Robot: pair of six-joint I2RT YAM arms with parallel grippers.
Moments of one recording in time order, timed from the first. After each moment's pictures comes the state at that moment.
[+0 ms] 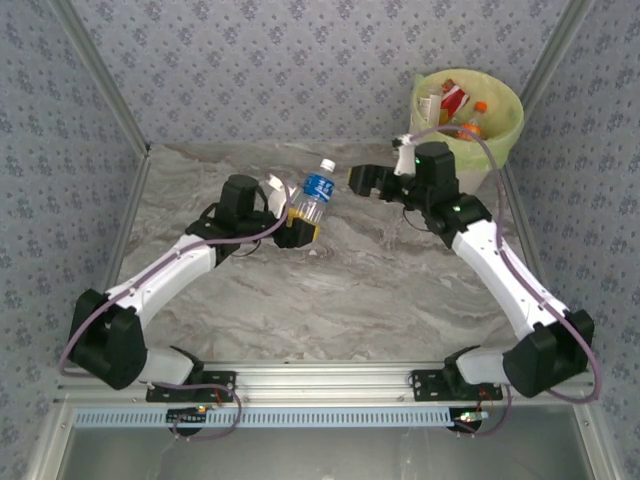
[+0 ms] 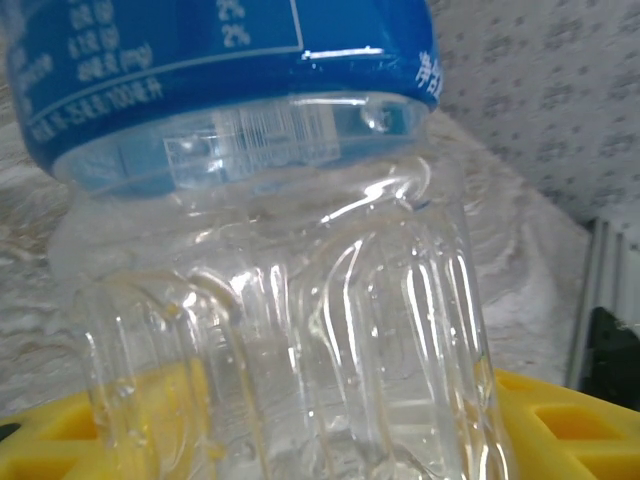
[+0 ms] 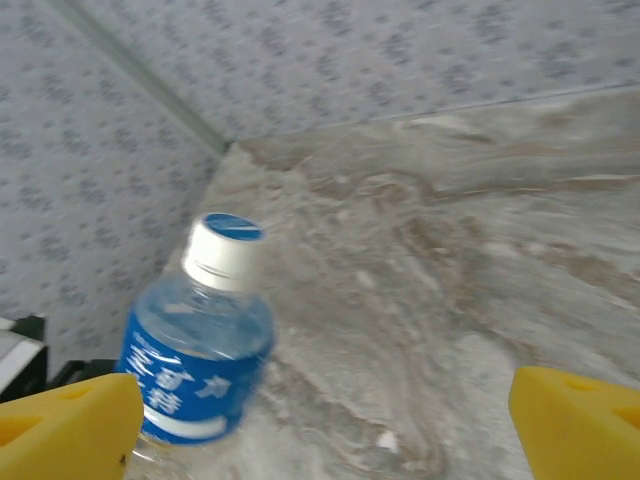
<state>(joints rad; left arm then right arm) -0.52 1.35 1.00 -0.18 0.62 -0.12 0.42 1.35 1.30 -0.36 -0.32 0.46</state>
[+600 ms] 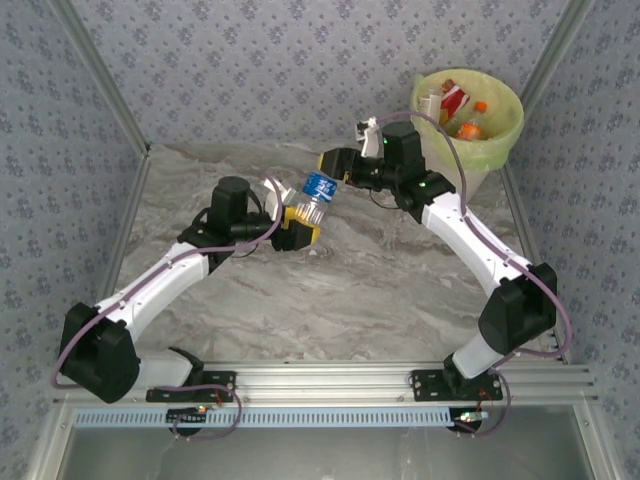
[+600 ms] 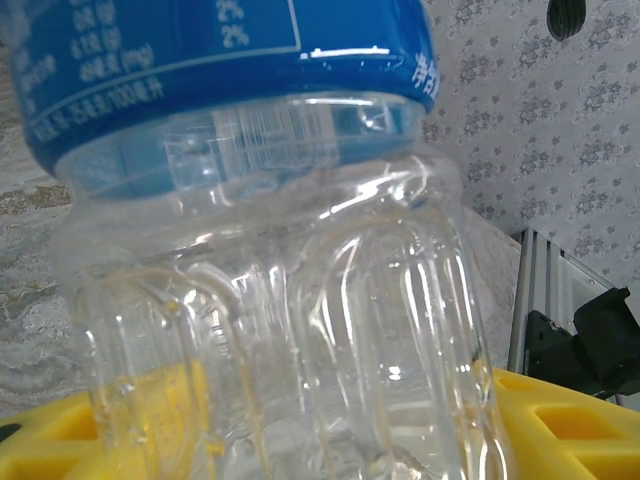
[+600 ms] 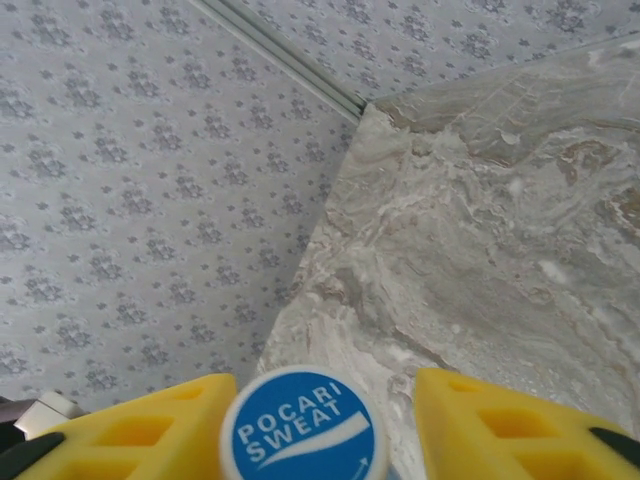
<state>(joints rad) -0.52 1.30 0.97 -0.10 0.71 -0.14 0.46 1.57 1.45 -0.22 -0.54 0.71</state>
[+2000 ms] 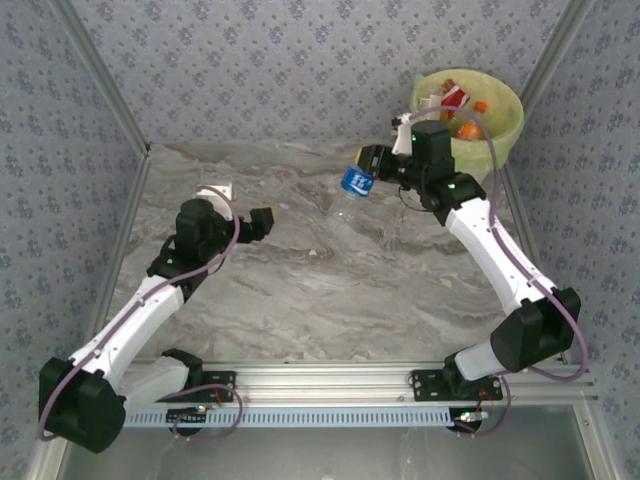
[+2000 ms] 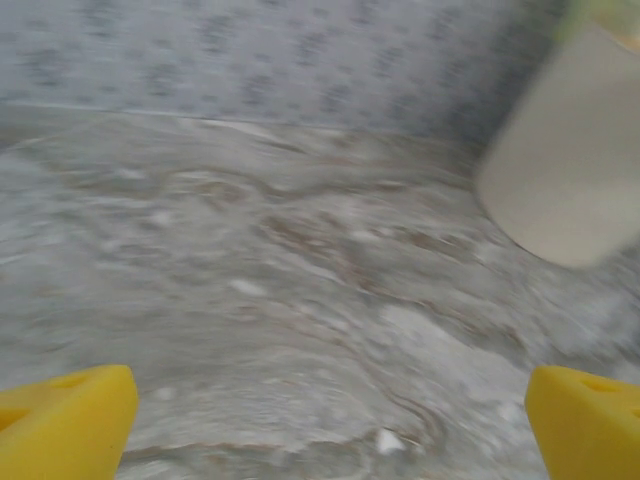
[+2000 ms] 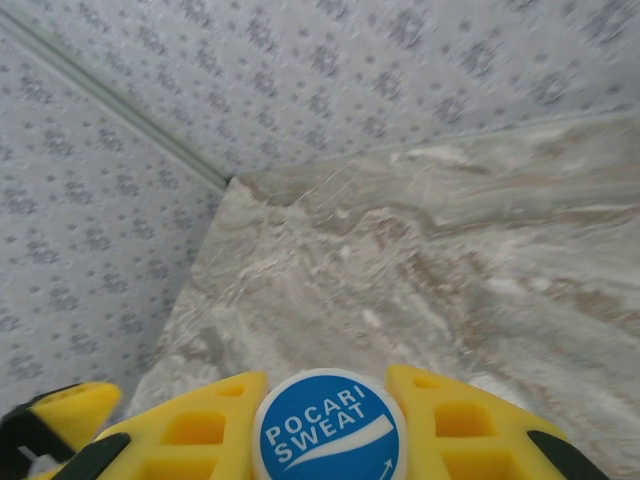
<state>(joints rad) -0.37 1.02 0.75 -0.08 0.03 -0.34 0.35 1.45 1.45 -0.41 -0.29 0.50</state>
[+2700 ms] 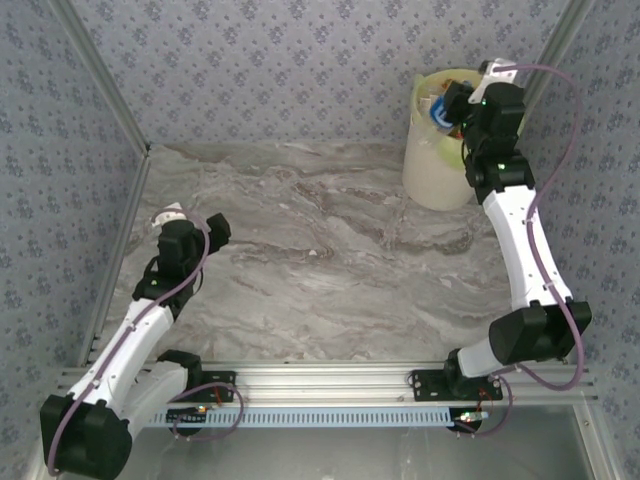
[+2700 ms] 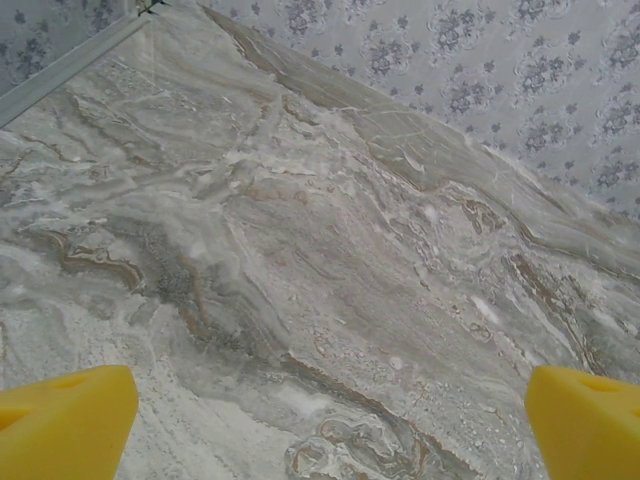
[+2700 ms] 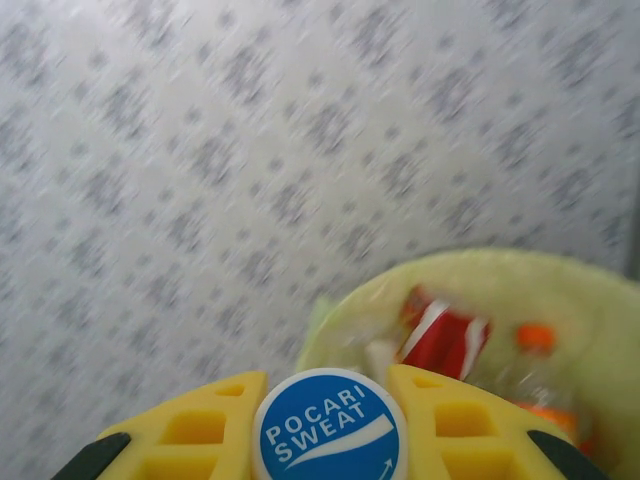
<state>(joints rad) -0.23 0.87 0.60 -0.20 -0.29 -0.54 0.08 1.48 1.64 -0.19 0.14 0.25</state>
